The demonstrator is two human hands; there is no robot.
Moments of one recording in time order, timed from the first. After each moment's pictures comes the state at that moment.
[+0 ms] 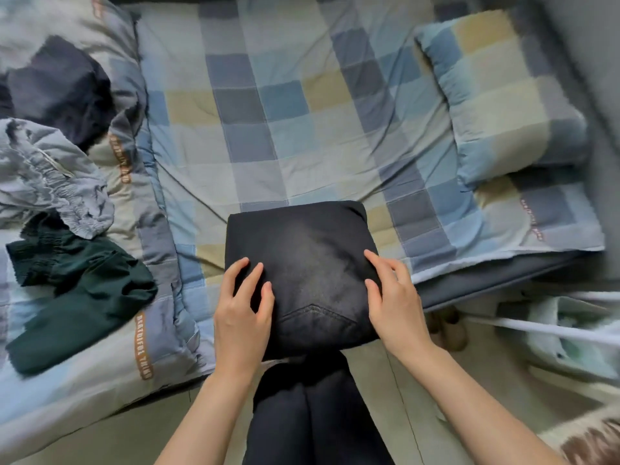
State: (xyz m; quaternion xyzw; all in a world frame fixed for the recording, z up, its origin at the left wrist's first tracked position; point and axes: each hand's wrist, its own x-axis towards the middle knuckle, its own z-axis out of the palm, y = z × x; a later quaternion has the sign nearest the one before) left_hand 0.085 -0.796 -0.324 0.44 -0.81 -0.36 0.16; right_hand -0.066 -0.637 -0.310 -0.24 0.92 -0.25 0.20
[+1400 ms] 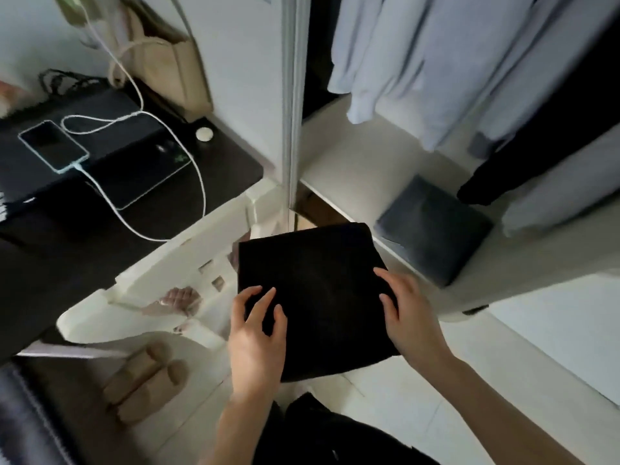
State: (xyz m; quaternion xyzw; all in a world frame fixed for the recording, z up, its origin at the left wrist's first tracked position) left_hand 0.259 -0.119 -0.122 -0.45 -0.76 -0.41 -0.23; right_hand 0.477 -0.056 -0.102 0.64 0.71 -0.24 -0.17
